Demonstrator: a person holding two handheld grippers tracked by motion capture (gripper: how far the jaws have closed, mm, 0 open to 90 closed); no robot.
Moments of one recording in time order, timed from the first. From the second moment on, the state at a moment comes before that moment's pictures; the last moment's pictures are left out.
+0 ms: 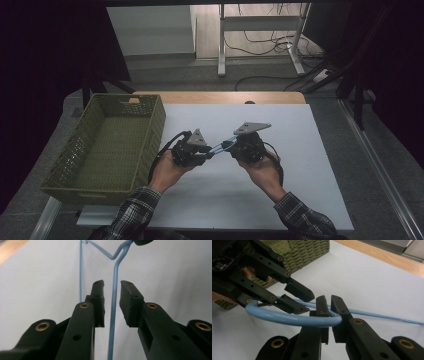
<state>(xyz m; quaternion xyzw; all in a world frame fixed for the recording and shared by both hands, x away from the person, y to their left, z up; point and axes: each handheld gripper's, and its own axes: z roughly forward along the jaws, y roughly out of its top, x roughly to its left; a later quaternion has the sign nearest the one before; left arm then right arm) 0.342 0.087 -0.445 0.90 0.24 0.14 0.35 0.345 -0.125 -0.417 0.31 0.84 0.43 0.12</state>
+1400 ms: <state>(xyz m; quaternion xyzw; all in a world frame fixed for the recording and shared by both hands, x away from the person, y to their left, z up) 0.336 0.117 -0.409 0.83 0.29 0.00 0.47 0.334 -0.151 -0.393 0.28 0.85 0.42 0.15</state>
